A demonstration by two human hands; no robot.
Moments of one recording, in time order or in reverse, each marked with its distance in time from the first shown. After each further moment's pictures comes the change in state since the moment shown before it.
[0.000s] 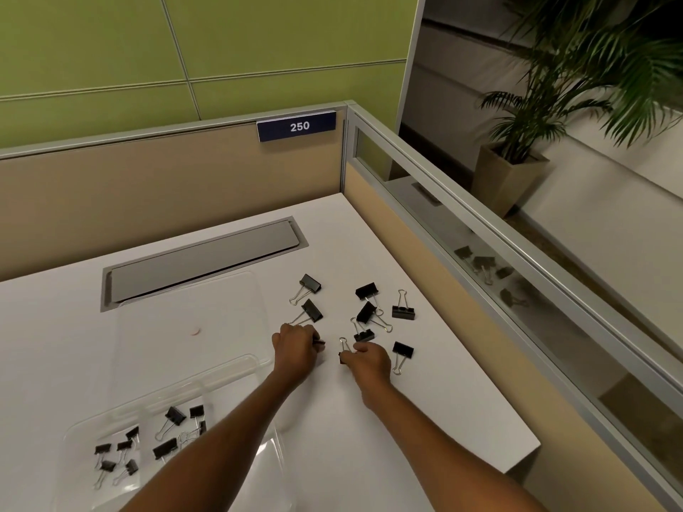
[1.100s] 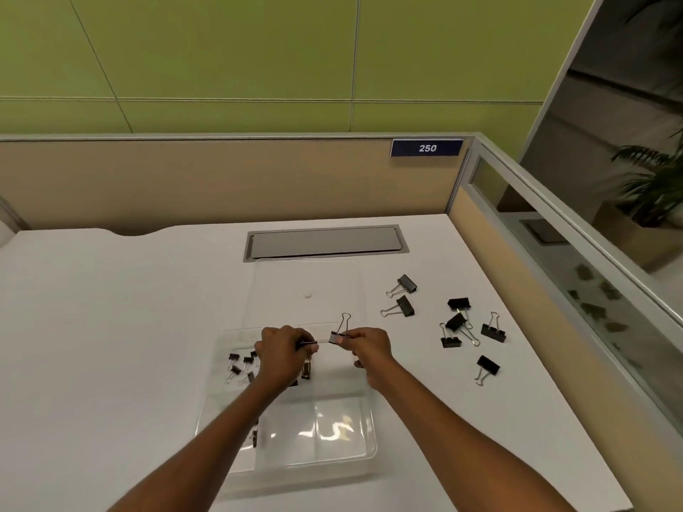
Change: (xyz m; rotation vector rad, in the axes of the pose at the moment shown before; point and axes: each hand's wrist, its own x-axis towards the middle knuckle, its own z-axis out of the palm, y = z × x) left_hand -0.150 -0.129 -0.101 -0.225 0.278 -0.339; right_hand -0.121 -0.033 0.102 -0.102 -0.450 -0.138
